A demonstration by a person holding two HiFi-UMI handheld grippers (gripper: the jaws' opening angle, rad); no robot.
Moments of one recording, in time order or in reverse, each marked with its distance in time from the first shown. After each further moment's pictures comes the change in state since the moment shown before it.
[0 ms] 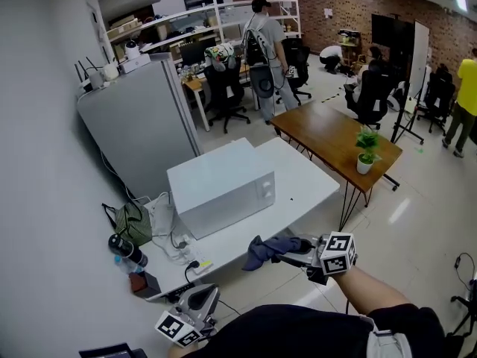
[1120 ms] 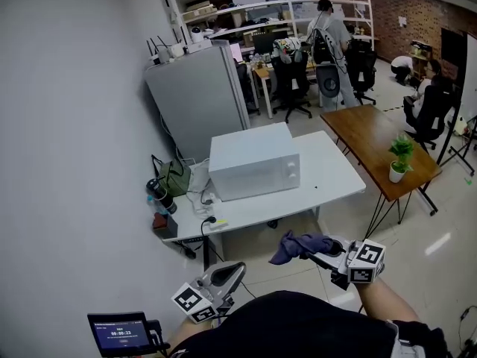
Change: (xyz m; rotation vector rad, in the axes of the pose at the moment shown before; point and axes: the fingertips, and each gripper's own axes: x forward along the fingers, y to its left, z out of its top) left arm 0.057 -0.177 -0.008 0.058 -0.033 0.142; right arm -0.162 0.059 -0.011 -0.111 -0.050 0.135
